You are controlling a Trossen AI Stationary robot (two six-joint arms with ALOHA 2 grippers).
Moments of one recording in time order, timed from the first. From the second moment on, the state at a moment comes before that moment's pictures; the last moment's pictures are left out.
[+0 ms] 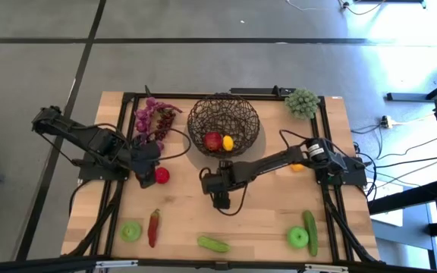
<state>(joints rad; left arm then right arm) -0.40 0.99 1.03 -1.09 -0.35 -0.71 0.24 2.19 1.70 -0.78 0.17 0.30</state>
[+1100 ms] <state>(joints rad) -0.40 0.99 1.03 -1.09 -0.38 -0.73 0.17 2.19 1.55 -0.64 -0.02 0.20</state>
